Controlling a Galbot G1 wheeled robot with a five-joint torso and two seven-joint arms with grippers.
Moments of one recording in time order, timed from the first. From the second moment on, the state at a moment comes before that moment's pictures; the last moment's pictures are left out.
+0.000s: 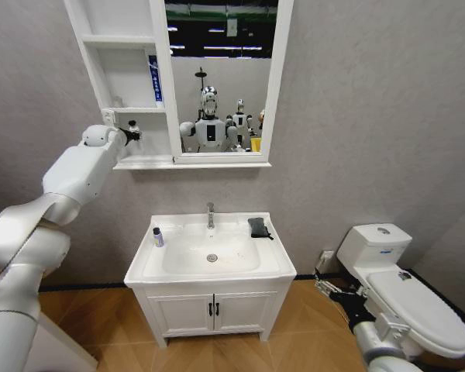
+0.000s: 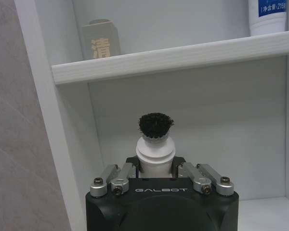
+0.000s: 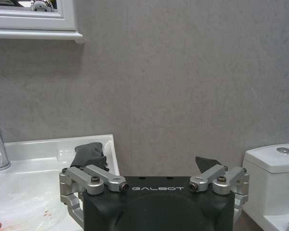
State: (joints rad) left arm -0.45 -1.04 0.31 -0.62 -0.79 0.47 0.01; right arm -1.78 1.29 0.82 2.32 0.44 -0.26 0.17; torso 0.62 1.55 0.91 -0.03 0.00
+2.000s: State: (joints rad) left arm 0.77 -0.87 -0.18 -1.56 -0.80 0.24 -0.32; right arm -1.83 1.28 0.78 2.35 0.40 -0.25 0.17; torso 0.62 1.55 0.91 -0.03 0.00
